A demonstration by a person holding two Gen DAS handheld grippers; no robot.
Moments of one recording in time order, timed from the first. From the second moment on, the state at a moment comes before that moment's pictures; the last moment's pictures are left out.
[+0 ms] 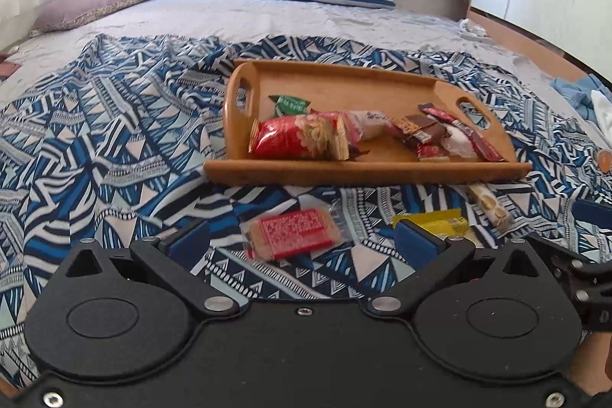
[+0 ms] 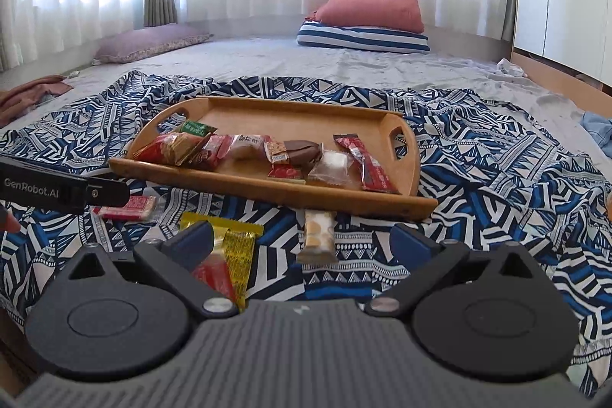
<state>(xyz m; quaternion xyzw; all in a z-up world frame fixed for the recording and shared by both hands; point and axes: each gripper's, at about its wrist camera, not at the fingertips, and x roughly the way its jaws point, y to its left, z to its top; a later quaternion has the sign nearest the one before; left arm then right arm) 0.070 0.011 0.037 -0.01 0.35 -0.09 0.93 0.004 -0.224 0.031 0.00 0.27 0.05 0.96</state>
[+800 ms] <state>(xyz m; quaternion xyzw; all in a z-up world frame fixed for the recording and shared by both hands) 0.098 -0.005 -0.001 -0.02 0.36 -0.04 0.93 -0.022 -0.200 -0.006 0.05 0.26 0.05 0.96</state>
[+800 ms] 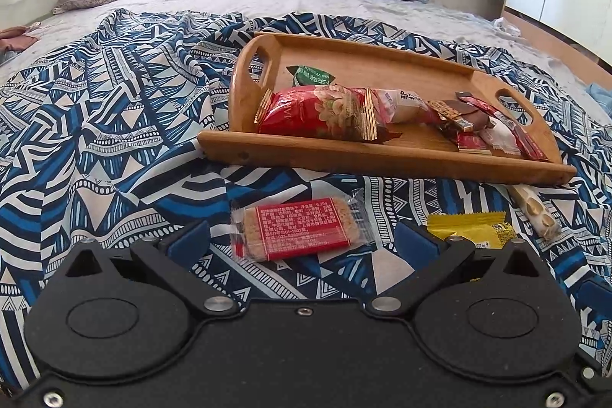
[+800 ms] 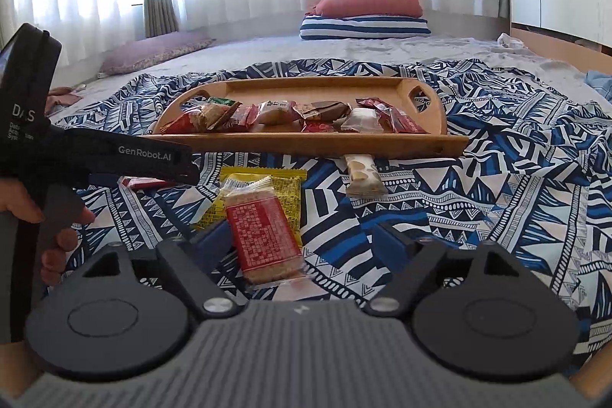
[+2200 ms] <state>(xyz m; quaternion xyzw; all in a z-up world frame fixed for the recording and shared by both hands) 0.089 0.003 0.001 0.01 0.34 -0.04 0.94 -0.014 -0.184 -0.012 0.04 0.27 0.06 0.96</state>
